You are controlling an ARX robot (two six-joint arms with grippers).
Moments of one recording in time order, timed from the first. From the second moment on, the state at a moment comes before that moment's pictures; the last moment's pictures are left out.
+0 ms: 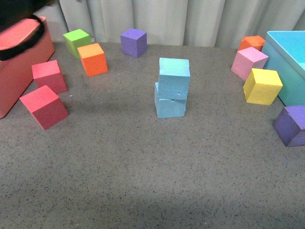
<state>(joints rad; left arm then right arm) -0.41 1.75 0.72 1.04 -0.40 -0.05 0.00 0.00 0.00 0.00 0.00 0.00</state>
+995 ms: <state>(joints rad) -0.03 0.89 0.04 0.84 -0.01 -0.01 0.00 0.00 0.00 0.00 0.00 0.00</state>
